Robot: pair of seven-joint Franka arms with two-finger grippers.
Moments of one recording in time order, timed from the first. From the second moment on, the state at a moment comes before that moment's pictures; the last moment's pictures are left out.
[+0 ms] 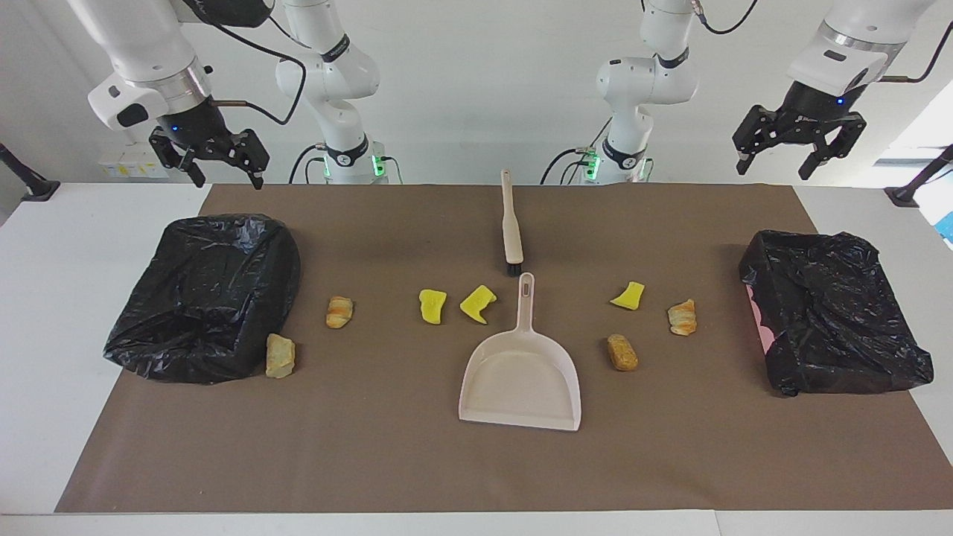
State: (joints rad) left arm -0.12 -0.02 0.05 -1.42 0.00 1.47 0.11; right arm 0.03 -0.03 -0.08 -1.56 -0.02 1.49 0.00
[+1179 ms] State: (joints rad) left arm -0.11 -0.03 0.03 -1.43 -0.01 1.46 0.11; right arm 0.03 -0.05 -0.08 -1.58 -0.02 1.47 0.00
